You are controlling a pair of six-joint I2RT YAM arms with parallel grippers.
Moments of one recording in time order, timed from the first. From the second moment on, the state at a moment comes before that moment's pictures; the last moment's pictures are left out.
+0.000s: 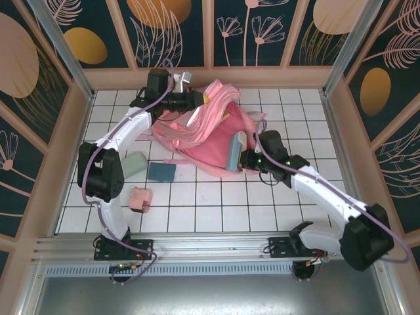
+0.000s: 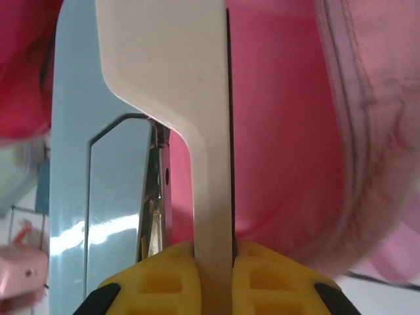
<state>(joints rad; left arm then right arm) -0.33 1.90 1.64 -0.21 0.84 -0.70 0.54 1.22 0.83 -0.39 -0.14 0.66</state>
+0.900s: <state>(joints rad) -0.34 1.91 1.74 -0.33 0.88 -0.70 0.55 2.16 1.57 0.00 -0.13 1.37</state>
